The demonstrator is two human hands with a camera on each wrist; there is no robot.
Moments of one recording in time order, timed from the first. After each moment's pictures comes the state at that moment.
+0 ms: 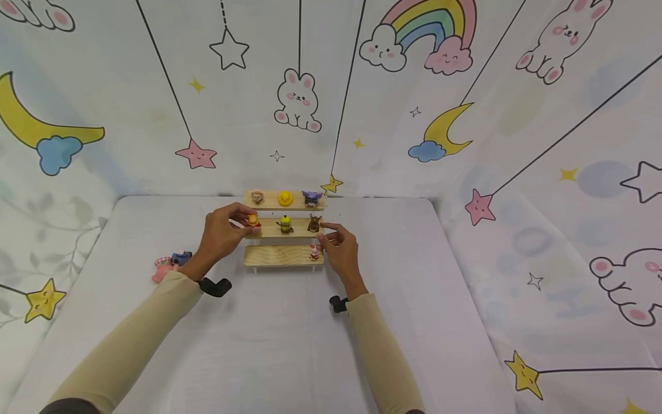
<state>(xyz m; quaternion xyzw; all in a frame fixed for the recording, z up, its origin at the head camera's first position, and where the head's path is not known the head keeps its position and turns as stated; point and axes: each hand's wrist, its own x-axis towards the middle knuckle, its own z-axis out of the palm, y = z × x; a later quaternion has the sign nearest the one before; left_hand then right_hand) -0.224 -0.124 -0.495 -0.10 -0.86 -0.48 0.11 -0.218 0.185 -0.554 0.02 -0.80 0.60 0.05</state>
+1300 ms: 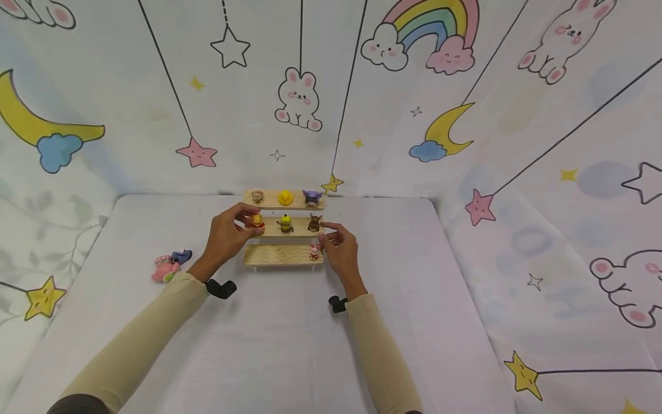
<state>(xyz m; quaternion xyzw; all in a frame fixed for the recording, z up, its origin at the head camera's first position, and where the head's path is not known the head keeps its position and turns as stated) -0.225 -0.117 -0.509 -0.10 -0.86 -0.49 0.12 -0.216 0.182 -0.552 0.01 -0.80 0.60 0.05</state>
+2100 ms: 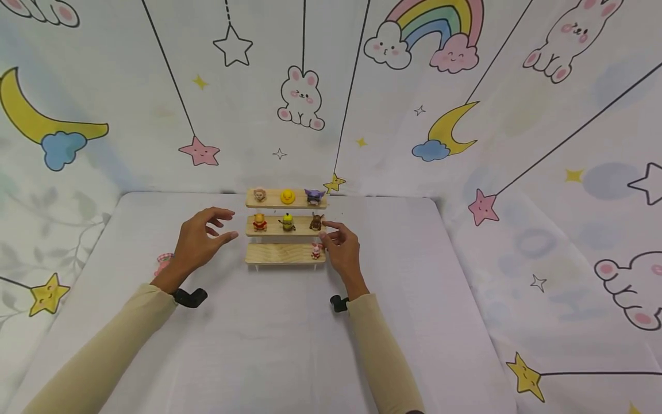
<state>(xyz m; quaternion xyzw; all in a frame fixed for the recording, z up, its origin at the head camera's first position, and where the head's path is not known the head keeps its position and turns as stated) -0.198 -0.172 -0.506 -0.11 -0.89 -0.42 0.14 -0.203 0.173 -0.523 0.02 -0.80 0.60 0.04</state>
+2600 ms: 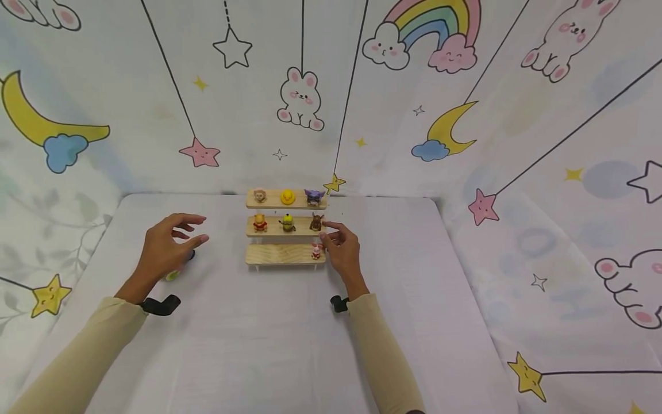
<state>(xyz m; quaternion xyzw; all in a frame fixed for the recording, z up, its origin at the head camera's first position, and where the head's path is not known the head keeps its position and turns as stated) -0.173 -0.226 -0.498 -0.07 -0.90 -0.40 0.16 -0.211 0.178 -0.539 0.02 -0.79 0.61 0.04</state>
